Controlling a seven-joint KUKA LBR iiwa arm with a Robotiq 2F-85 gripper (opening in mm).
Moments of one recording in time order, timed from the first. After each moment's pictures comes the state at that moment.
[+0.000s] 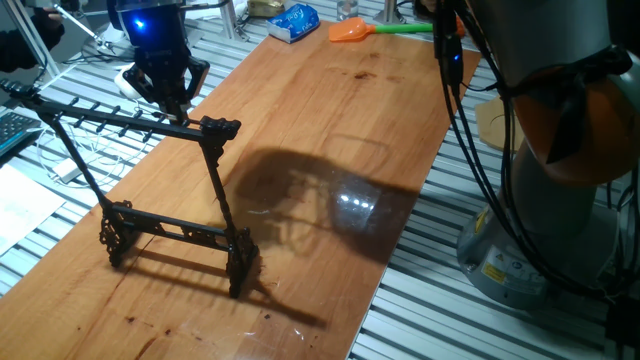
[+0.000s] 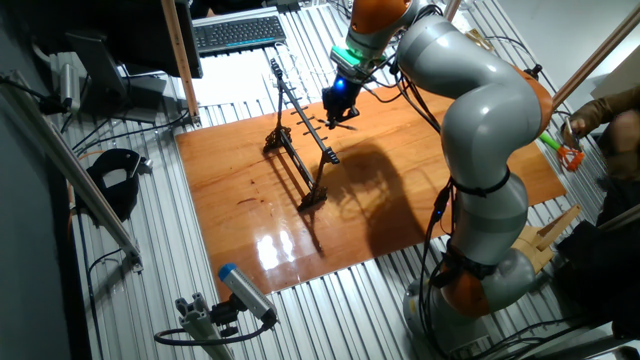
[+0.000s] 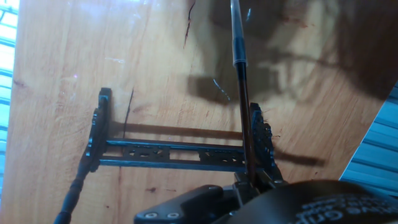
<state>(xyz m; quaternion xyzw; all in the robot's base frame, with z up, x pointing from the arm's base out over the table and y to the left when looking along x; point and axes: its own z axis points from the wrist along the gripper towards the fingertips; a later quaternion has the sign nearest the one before) 0.543 0.180 0.282 -0.57 -0.80 -0.06 0.20</state>
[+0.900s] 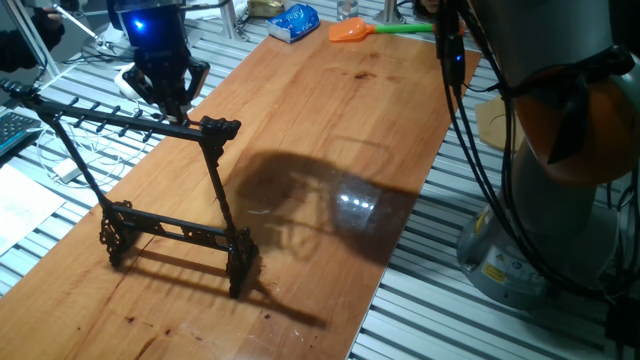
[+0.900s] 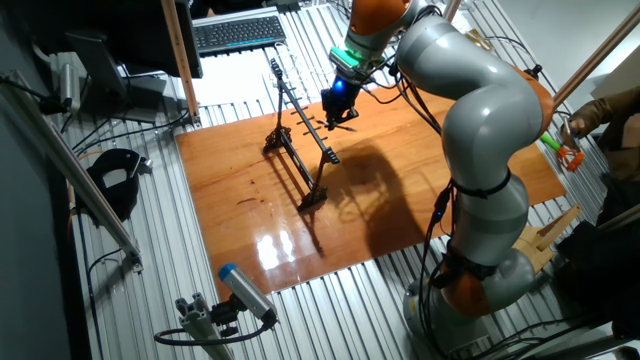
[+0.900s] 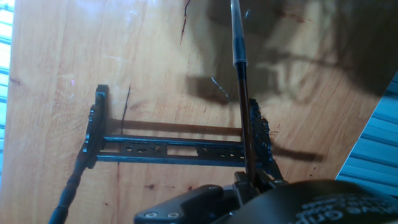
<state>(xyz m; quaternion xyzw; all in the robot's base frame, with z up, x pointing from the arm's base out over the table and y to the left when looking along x) 0.539 0.186 0.287 -0.57 -0.79 -0.06 0.20</state>
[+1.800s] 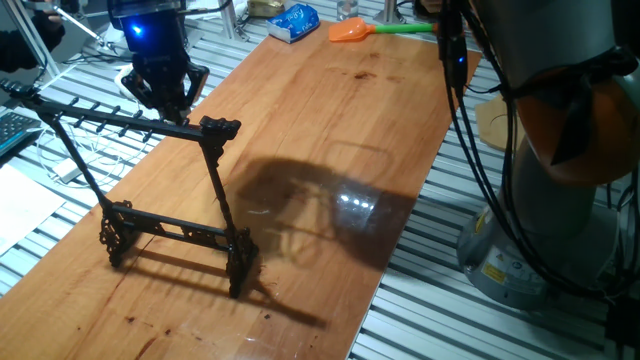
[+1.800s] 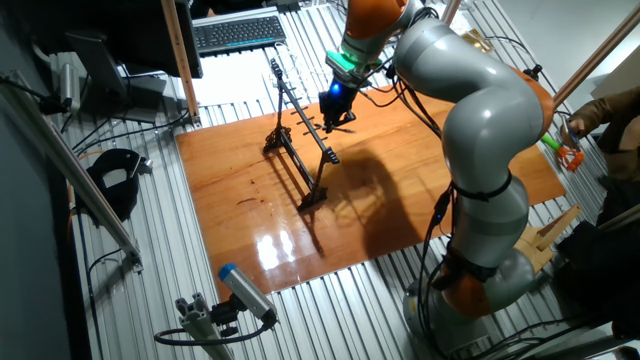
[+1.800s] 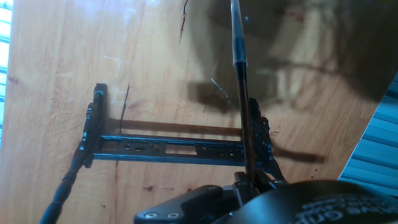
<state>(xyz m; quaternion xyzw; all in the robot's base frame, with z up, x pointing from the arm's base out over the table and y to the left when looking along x) 0.530 0.195 0.279 -0.57 -0.80 -0.05 0.18</state>
